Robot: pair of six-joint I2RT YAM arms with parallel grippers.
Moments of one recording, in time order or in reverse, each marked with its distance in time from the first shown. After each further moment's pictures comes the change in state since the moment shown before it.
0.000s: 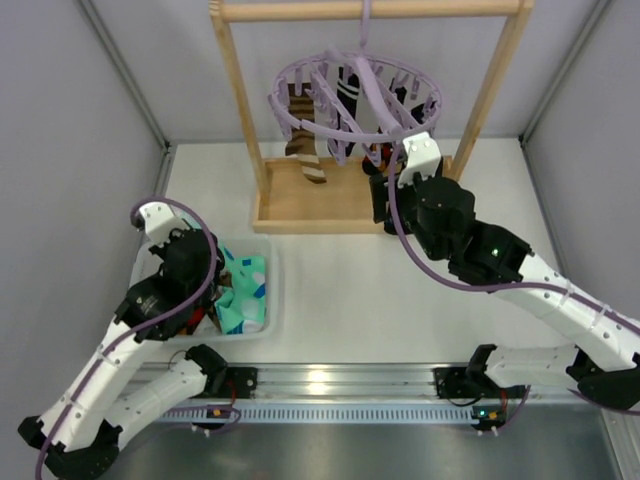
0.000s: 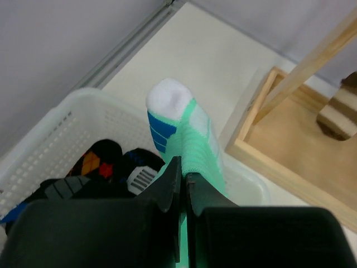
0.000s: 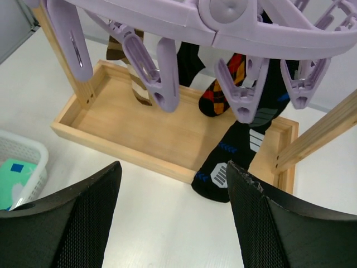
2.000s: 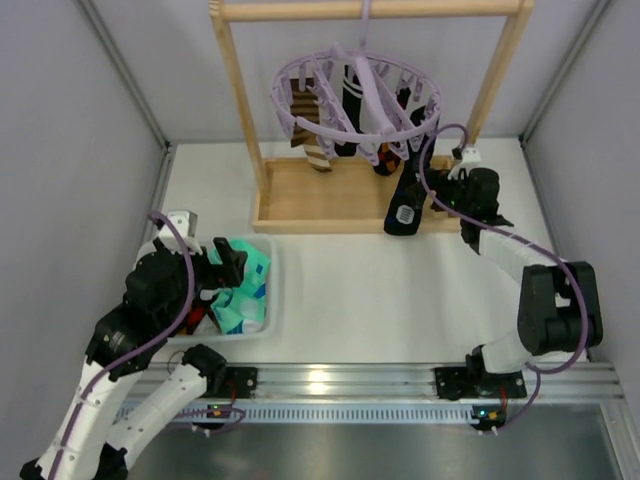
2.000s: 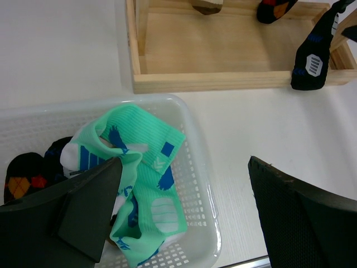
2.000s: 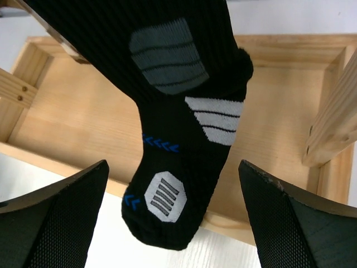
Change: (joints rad) left arm 0.117 -0.191 -0.017 -0.050 0.779 0.312; right arm -0.877 0.336 -0.513 0.746 -0.970 0.192
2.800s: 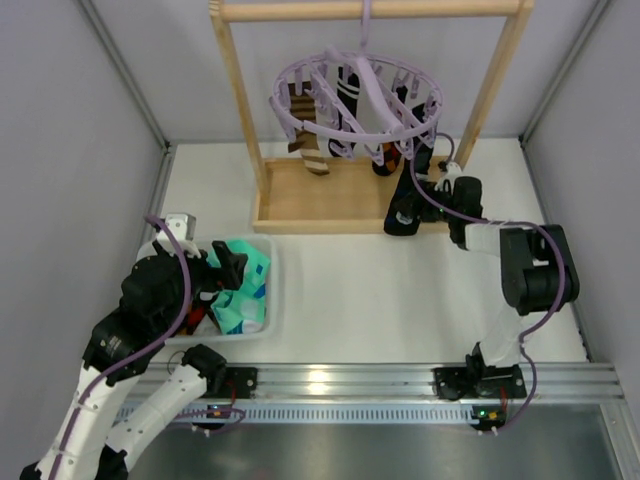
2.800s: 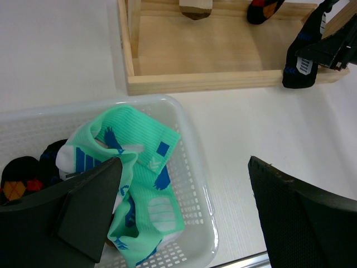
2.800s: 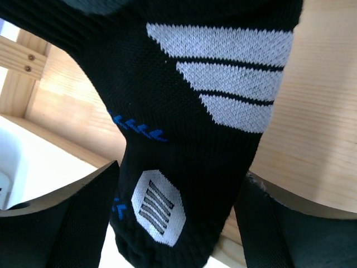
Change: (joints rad) left arm 0.000 -0.029 -0.001 0.000 0.028 0.010; right arm -0.002 0.285 0.003 0.156 -0.160 0.117
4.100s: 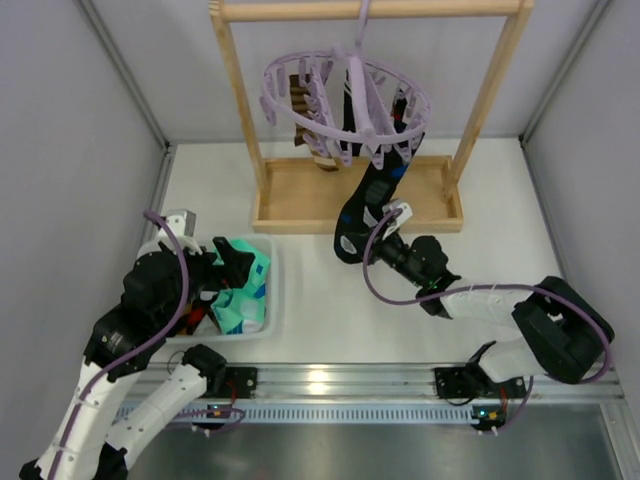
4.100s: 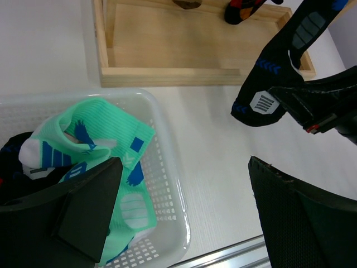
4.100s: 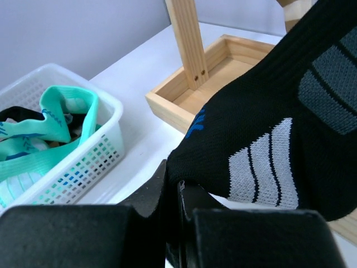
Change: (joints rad) left arm 0.000 0.021 0.012 0.000 0.057 -0.110; right arm 0.601 -0.385 -0.388 0.481 0.348 -0.087
